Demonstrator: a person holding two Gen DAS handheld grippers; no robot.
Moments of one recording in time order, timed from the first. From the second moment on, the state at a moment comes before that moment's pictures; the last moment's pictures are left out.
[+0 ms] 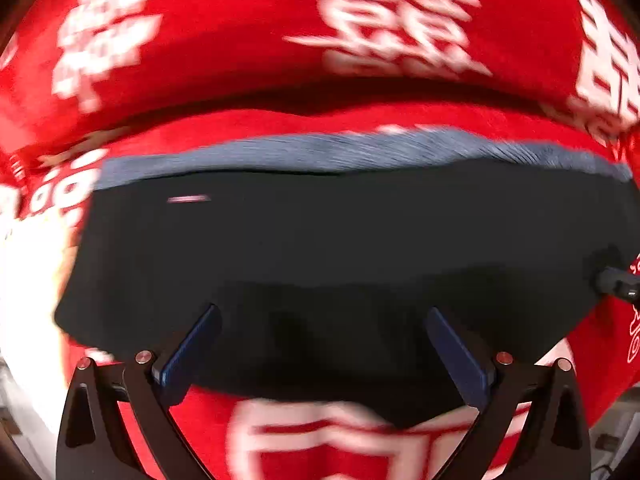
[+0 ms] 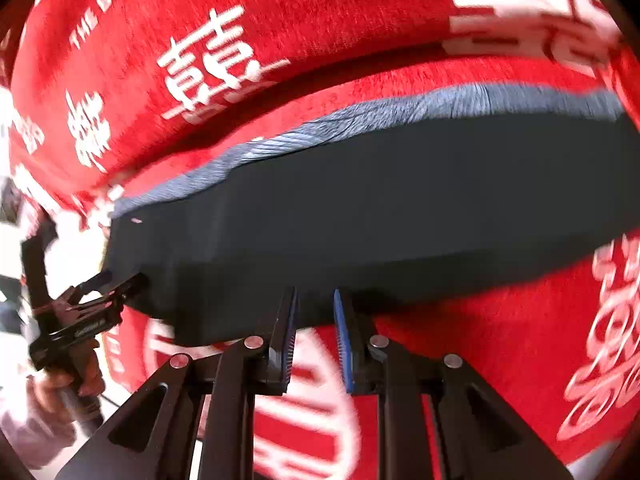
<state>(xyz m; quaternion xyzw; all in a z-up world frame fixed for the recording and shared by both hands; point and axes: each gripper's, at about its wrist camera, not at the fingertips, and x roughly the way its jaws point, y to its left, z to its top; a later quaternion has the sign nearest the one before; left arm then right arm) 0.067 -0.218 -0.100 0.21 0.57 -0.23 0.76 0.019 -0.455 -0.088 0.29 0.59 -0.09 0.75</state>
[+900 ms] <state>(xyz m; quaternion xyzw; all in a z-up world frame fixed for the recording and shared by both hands) 0.151 -0.311 -0.152 0.16 0.57 -0.11 0.80 0.080 -0.624 -0.145 0.32 0.54 -0.17 0.76</state>
